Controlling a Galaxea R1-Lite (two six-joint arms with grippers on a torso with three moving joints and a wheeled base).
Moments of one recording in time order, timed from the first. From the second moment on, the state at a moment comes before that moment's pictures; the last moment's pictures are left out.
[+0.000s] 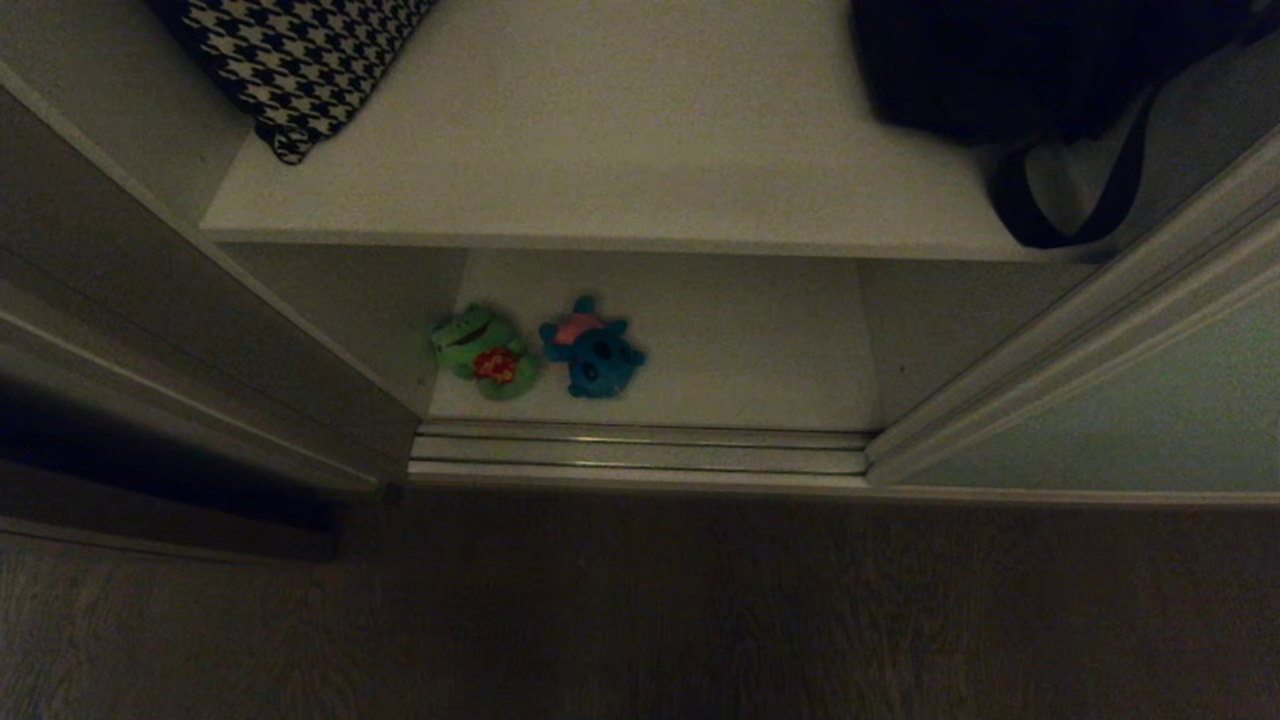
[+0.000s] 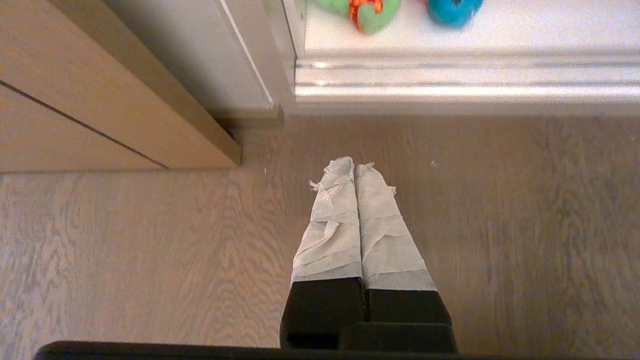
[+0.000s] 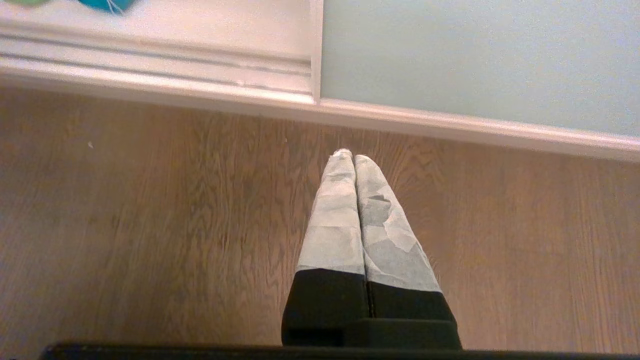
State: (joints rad) left arm 0.02 0.00 0.00 0.01 -0.03 0.07; right arm 0.01 0.00 0.00 0.00 0.02 -0.02
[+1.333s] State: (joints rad) left arm 0.02 0.00 0.00 0.01 -0.02 0.06; right arm 0.01 0.00 0.00 0.00 0.02 -0.02
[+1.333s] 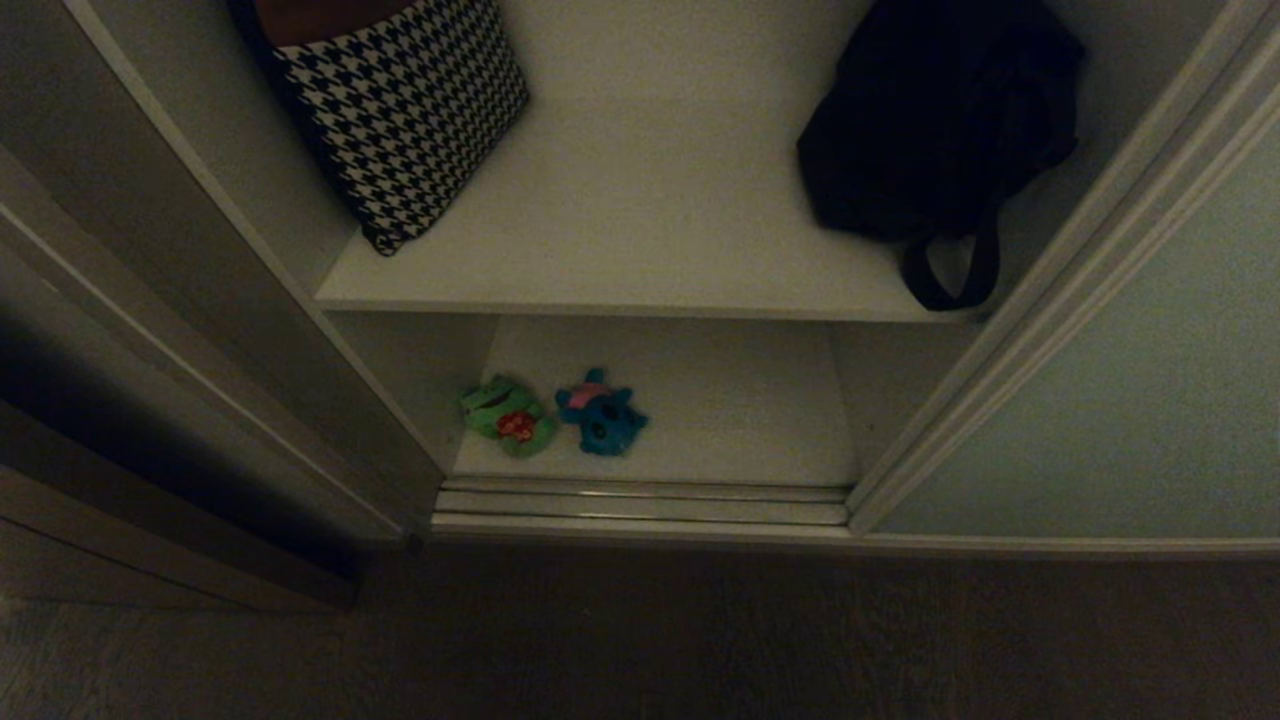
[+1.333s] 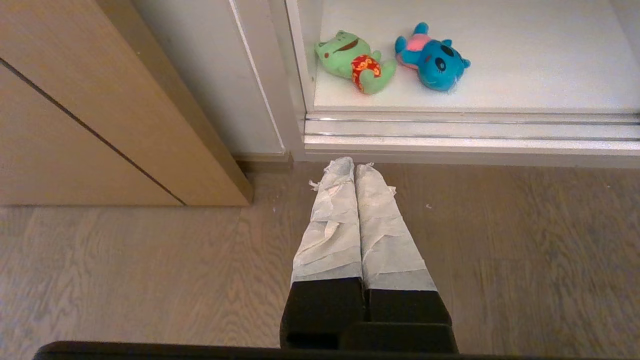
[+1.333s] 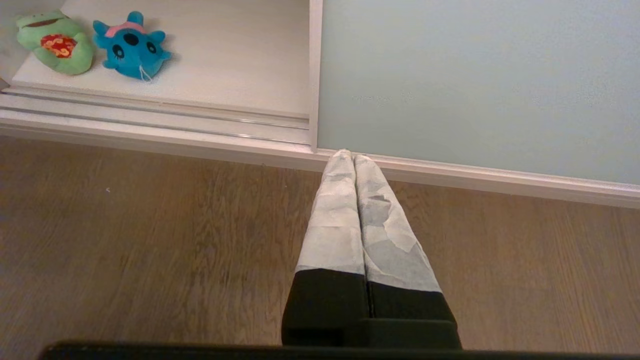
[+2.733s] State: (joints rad) left arm 0.02 0.00 0.00 0.01 -0.02 0.03; right arm 0.01 0.00 -0.08 0.09 -0.01 -0.02
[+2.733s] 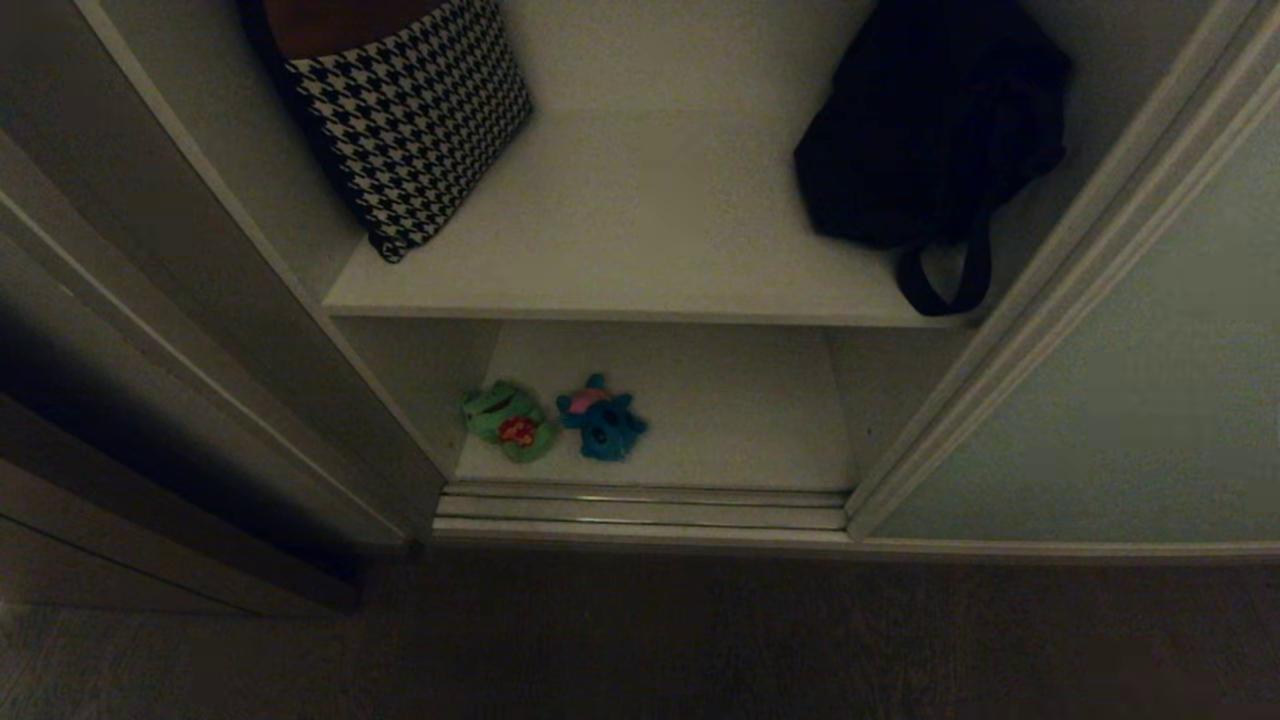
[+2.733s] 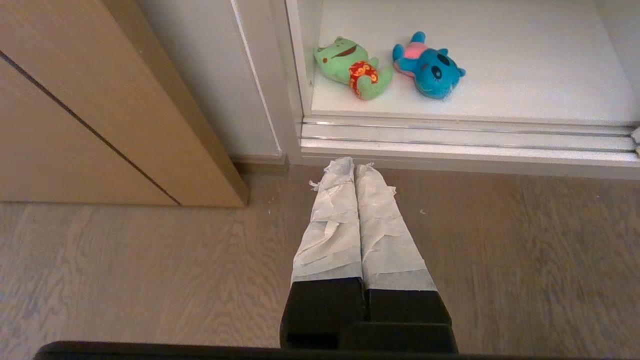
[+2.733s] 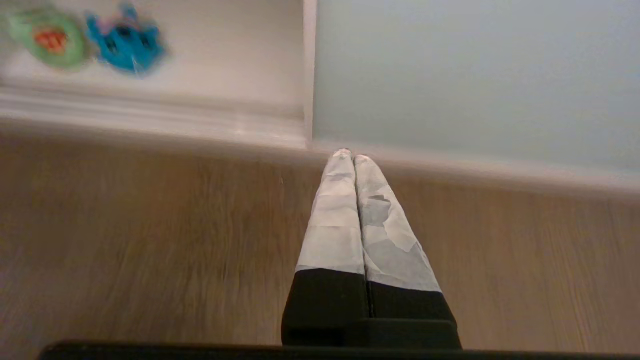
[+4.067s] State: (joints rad) left arm 0.02 0.00 0.00 0.00 -0.02 0.03; right arm -0.01 0.71 -1.31 0.60 0.24 0.35
